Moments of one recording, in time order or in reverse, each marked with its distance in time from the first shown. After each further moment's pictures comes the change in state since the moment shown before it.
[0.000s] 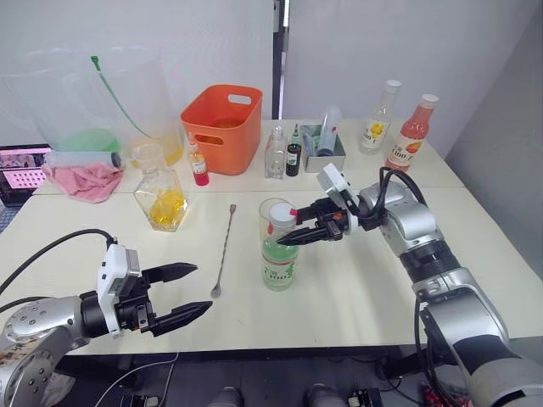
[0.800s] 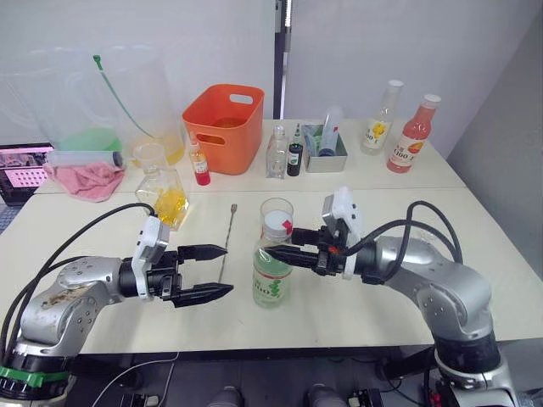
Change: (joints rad) left arm -0.386 -0.013 -0.275 0.286 0.052 -0.025 -0.198; right arm 0.485 0.025 -0.203 -1.027 0.187 0.666 -0.855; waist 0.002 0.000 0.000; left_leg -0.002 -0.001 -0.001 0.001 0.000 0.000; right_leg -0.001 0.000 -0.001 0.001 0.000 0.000
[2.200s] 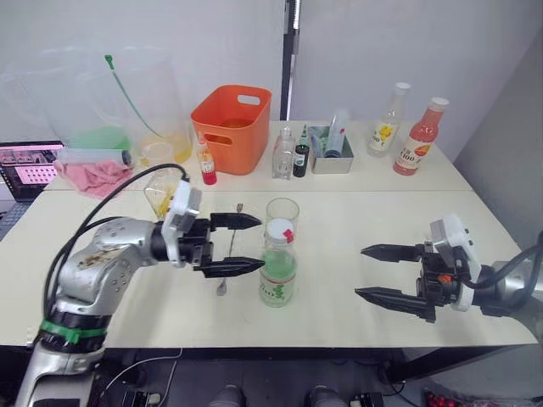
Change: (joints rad) left arm -0.317 -0.126 -0.149 0.047 0.057 -0.005 0.008; right arm 0.416 -0.460 -0.416 -0.002 0.185 -0.128 0.307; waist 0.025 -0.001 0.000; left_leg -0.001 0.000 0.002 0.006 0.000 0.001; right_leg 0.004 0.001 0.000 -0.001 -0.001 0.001
